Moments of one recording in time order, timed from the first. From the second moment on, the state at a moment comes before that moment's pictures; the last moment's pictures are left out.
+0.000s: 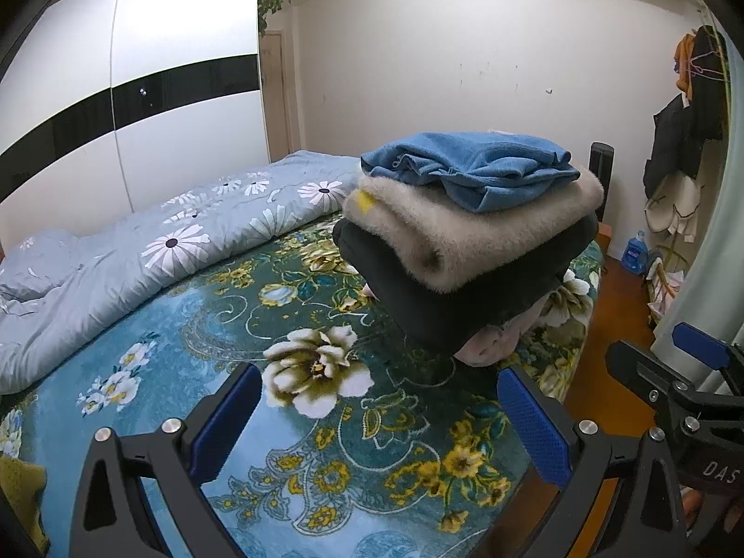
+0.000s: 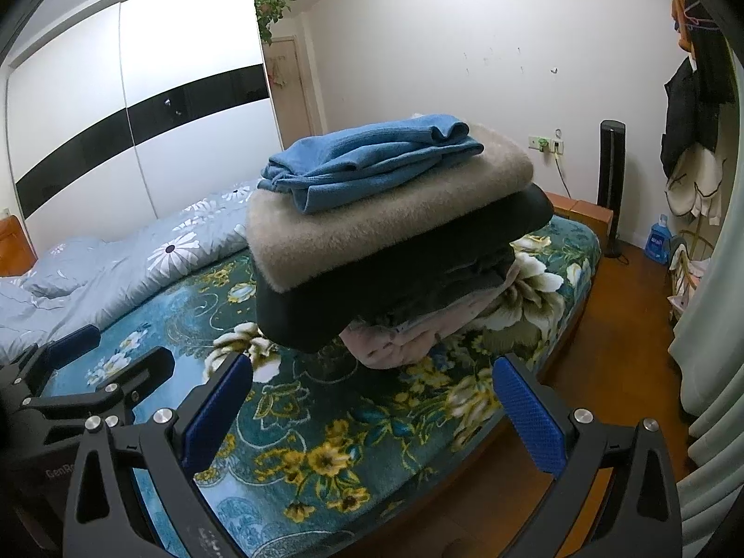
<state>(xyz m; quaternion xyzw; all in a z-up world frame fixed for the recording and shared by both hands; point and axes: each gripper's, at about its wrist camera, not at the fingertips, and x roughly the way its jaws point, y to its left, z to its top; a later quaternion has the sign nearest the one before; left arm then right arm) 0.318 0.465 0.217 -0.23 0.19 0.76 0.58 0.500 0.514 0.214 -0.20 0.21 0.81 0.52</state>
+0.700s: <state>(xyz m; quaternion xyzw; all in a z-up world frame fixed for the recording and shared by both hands) 0.311 0.471 0.211 -0.25 0.19 0.75 0.58 0.494 0.517 0.209 -0.21 0.22 0.80 0.51</state>
